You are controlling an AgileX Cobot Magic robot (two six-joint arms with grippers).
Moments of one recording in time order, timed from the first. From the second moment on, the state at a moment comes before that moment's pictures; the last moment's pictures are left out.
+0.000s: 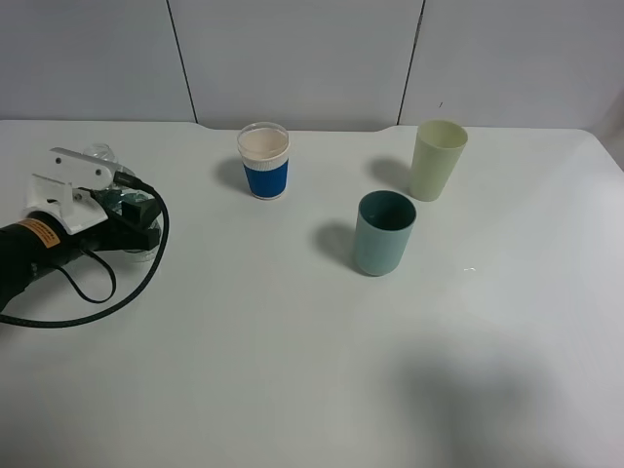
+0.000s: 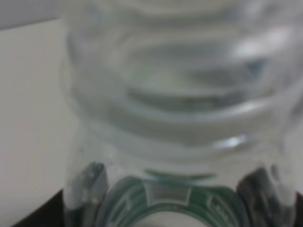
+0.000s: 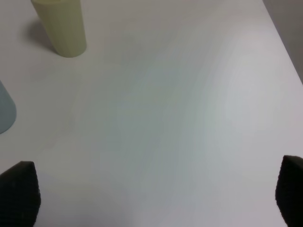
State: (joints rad) left arm -0.14 1.86 -0.31 0.15 -1.16 0.00; right arm -0.01 0.00 -0.50 -0.04 1.07 0.00
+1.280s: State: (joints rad) left arm -0.13 1.84 -0.31 0.12 -1.13 0.00; right arm -0.01 0.00 -0.50 -0.04 1.07 0.00
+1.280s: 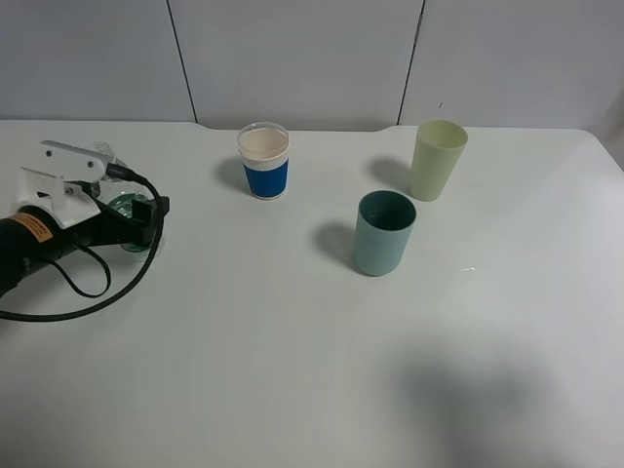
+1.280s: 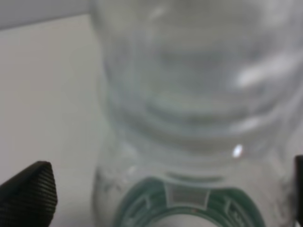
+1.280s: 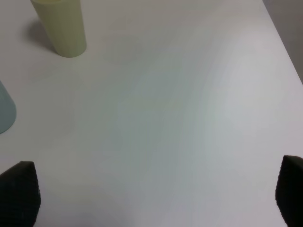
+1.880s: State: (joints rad) left arm -0.13 1.36 -0.16 -0.05 -0.86 0.00; right arm -0.01 0.00 -0.50 -0.04 1.07 0.00
